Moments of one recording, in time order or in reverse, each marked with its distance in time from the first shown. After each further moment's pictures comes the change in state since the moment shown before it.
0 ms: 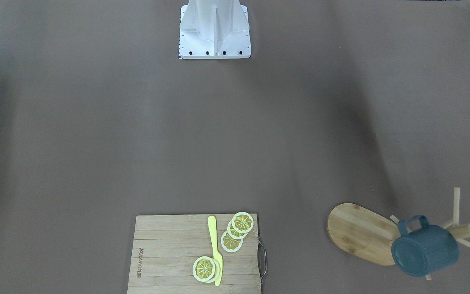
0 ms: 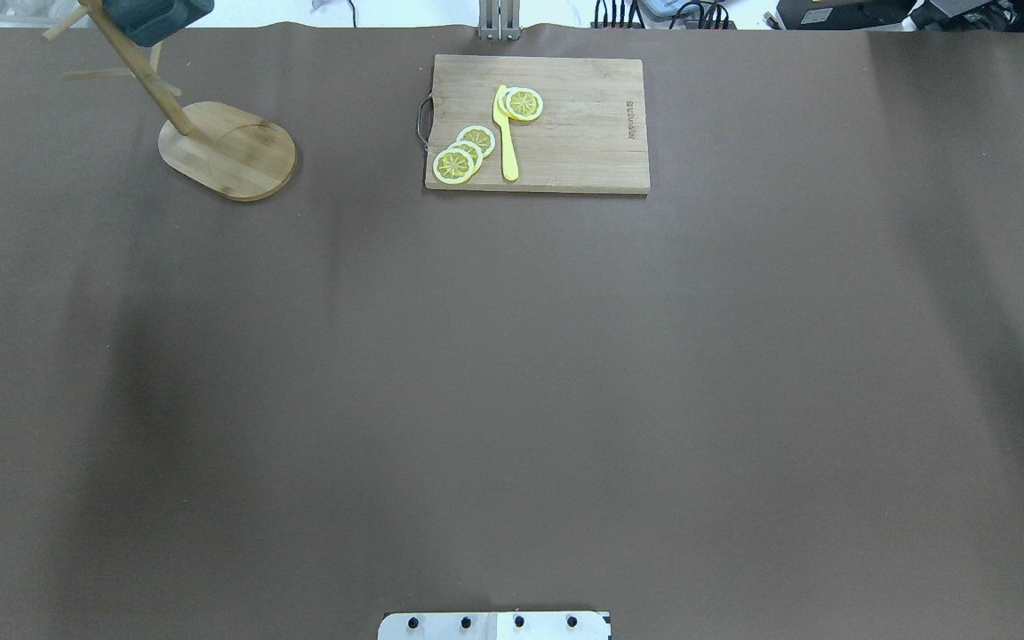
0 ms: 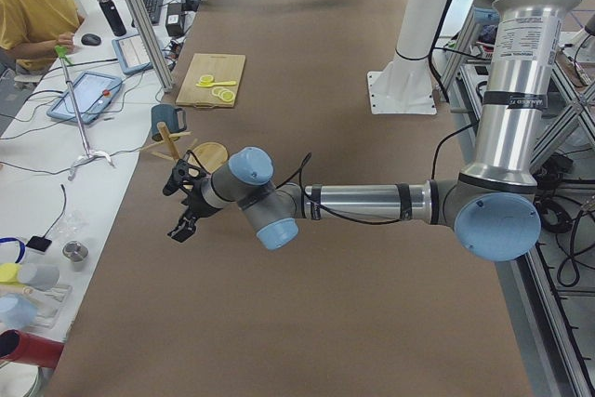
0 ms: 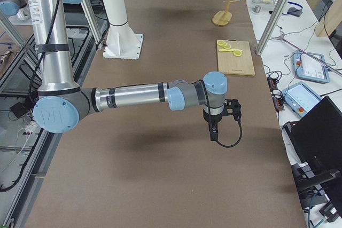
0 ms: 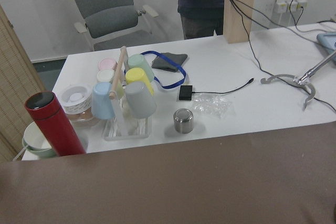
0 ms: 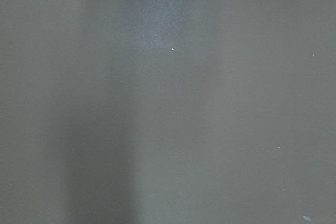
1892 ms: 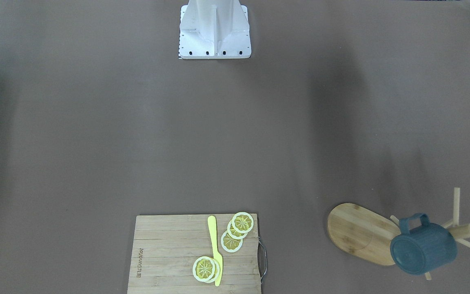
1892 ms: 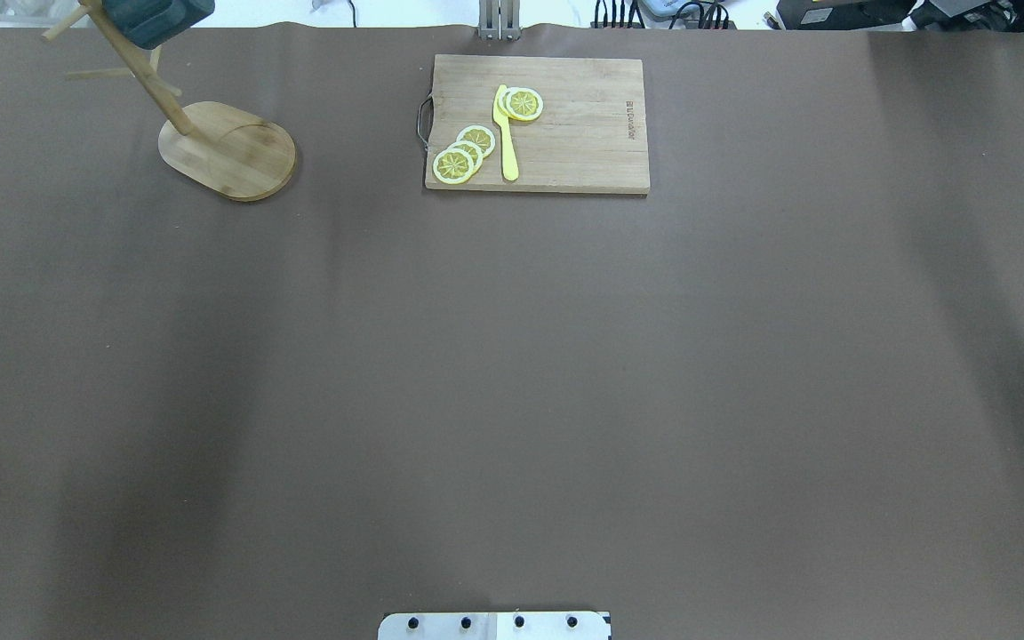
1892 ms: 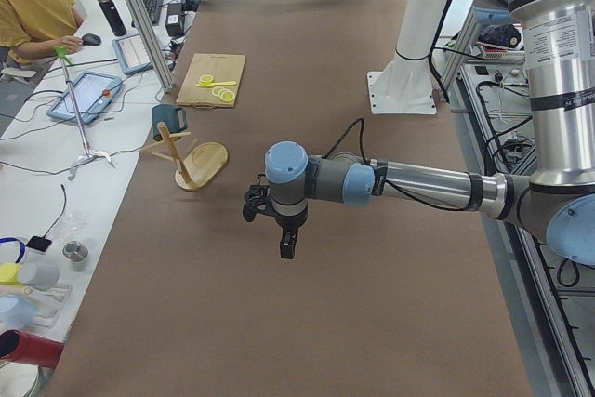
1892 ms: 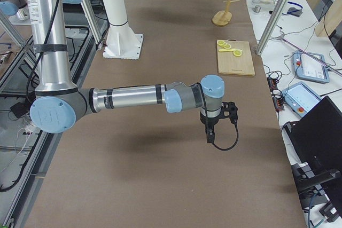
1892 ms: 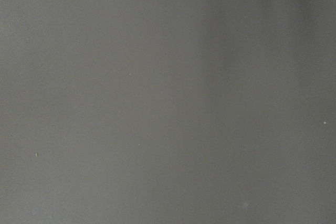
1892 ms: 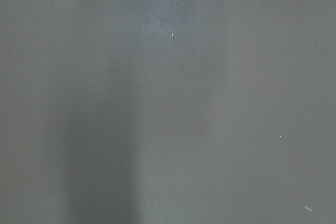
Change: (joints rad) left arm -0.025 0.306 -0.471 0.981 -0.261 0.531; right arm -0.004 -0.021 0.003 -0.001 0.014 -0.017
